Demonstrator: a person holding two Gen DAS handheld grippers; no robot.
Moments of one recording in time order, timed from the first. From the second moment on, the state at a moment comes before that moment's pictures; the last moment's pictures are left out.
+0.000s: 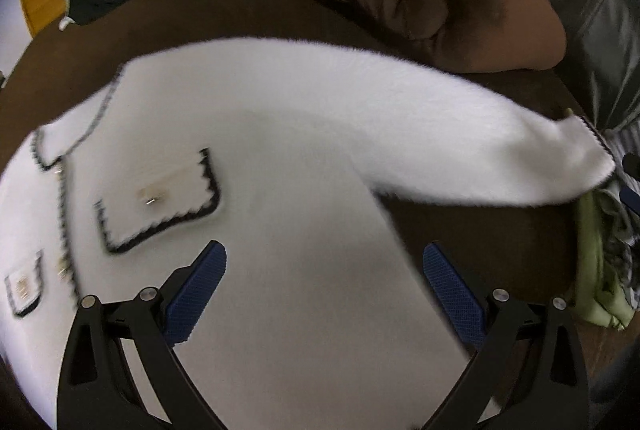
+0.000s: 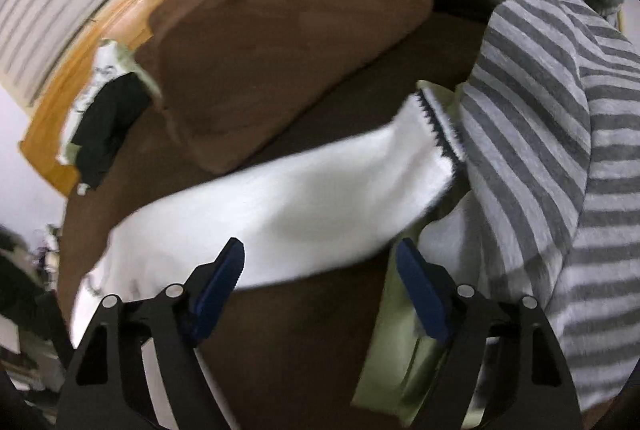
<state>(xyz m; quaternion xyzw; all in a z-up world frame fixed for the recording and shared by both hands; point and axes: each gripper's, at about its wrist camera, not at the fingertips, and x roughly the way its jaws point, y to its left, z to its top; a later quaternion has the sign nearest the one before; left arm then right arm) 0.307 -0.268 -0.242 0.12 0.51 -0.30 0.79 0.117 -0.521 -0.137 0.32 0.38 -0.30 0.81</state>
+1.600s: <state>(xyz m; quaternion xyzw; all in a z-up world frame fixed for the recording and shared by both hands) 0.302 -0.271 -0.208 0.13 0.53 -0.27 0.79 0.225 -0.503 -0.068 0.17 0.34 -0.32 0.87</state>
